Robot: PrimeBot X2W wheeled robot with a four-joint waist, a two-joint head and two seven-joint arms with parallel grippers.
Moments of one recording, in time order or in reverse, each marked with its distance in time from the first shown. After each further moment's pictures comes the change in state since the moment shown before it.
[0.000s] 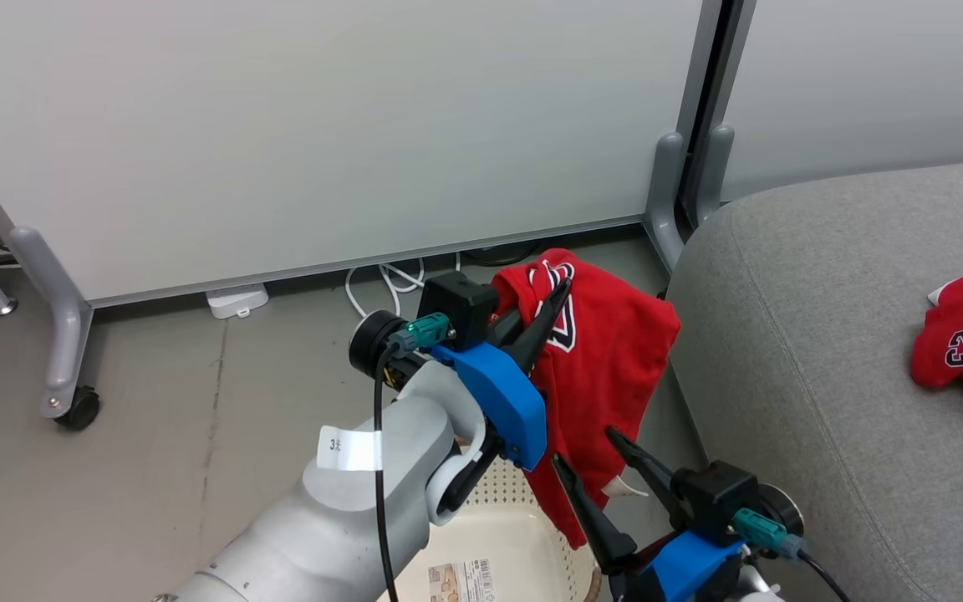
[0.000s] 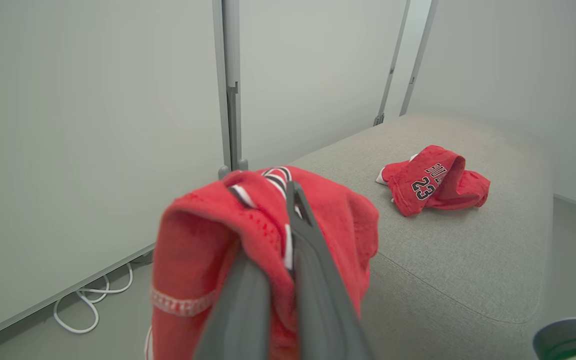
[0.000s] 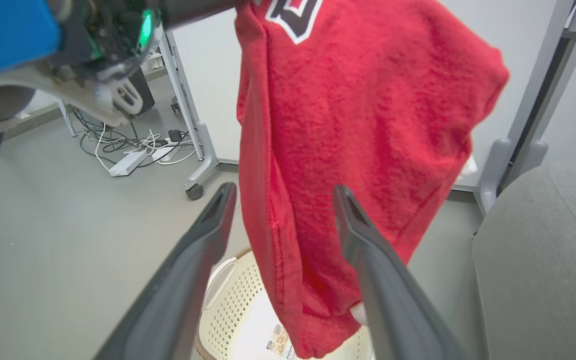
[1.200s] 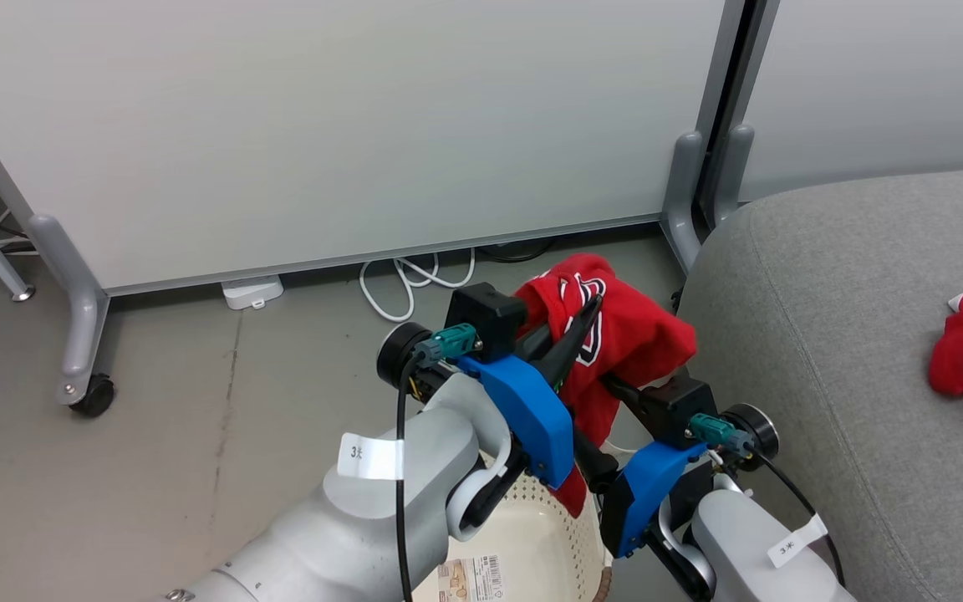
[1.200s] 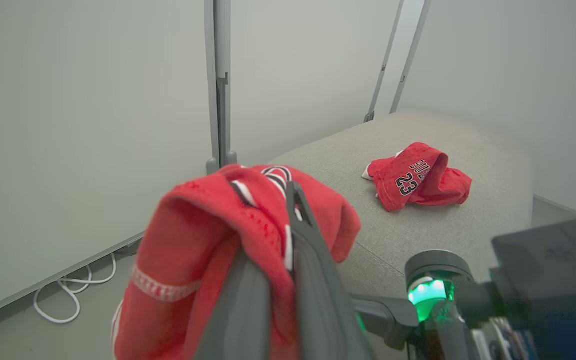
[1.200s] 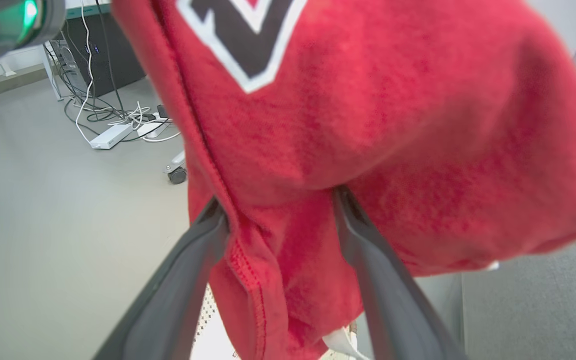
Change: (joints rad) left arm -0.017 0.000 -0.106 -0.055 -0.110 0.022 -0.004; right arm -0.373 0.000 0.131 0.513 0.067 0.000 -0.134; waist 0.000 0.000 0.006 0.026
